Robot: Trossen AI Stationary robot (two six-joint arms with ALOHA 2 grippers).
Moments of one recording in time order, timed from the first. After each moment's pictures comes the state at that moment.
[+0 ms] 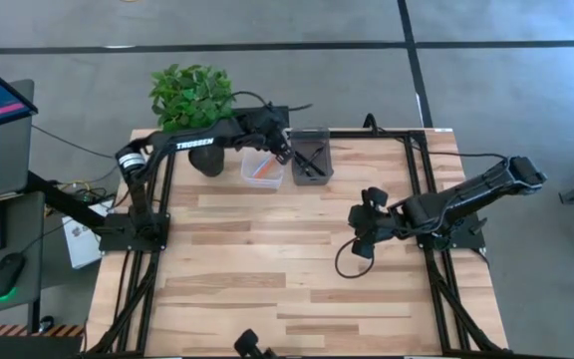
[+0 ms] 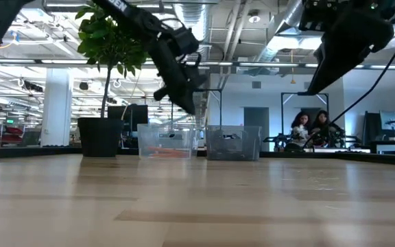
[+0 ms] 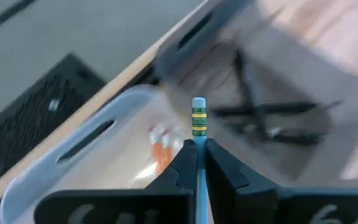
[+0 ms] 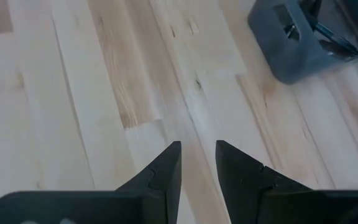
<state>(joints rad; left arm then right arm) 0.52 1.87 1.47 -0.45 -0.12 -0.19 0.32 1.23 0.84 -0.76 0.45 0.45</state>
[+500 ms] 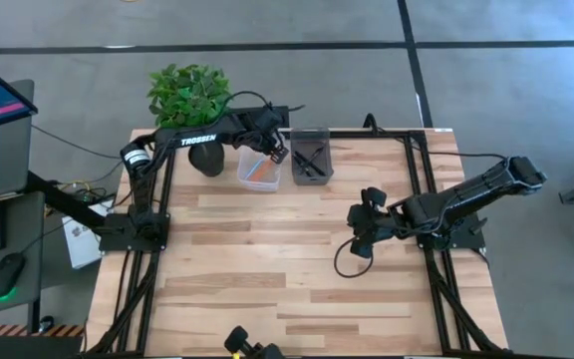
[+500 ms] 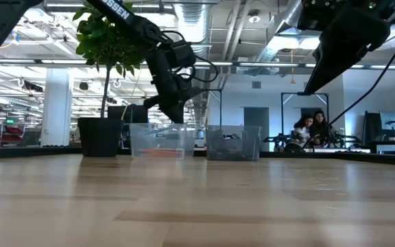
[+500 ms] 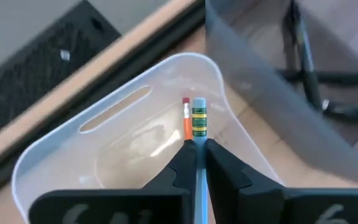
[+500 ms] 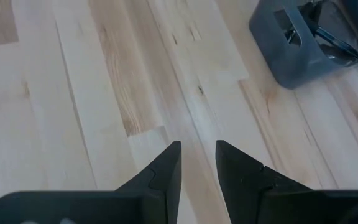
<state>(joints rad) 0.57 1.92 1.47 -0.56 -0.13 -0.27 0.32 1.23 0.83 -0.72 0.45 0.45</state>
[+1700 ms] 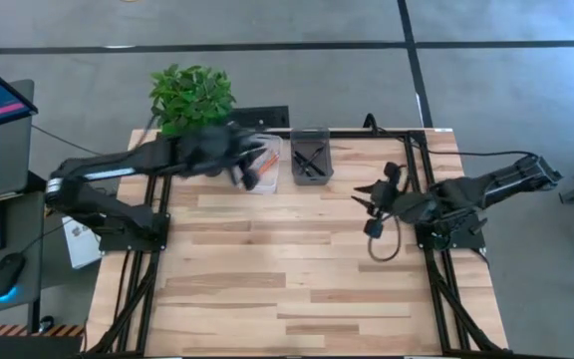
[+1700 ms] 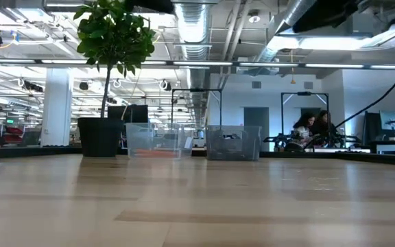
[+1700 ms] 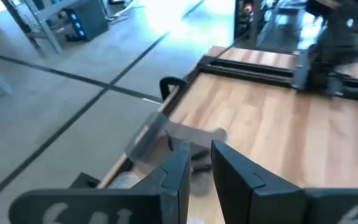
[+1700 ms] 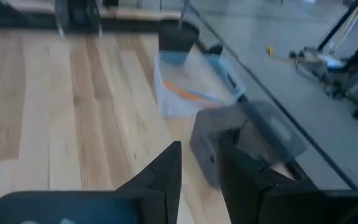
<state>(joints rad) 0.15 1.26 1.33 -0.50 -0.37 -0.04 0.32 0.91 0.83 -0.56 0.68 0.14</state>
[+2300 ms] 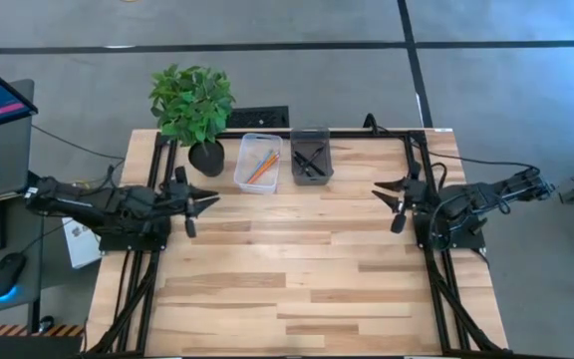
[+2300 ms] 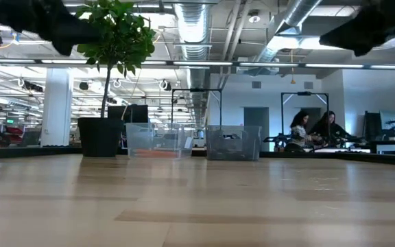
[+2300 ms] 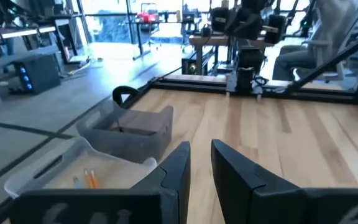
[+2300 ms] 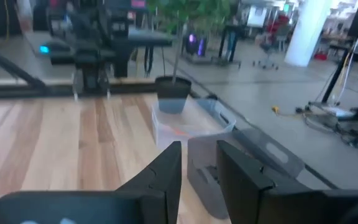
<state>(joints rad) -0.17 0.39 0.36 -0.10 -0.46 -0.06 0.32 0.30 0.36 -0.23 0.68 -0.05</state>
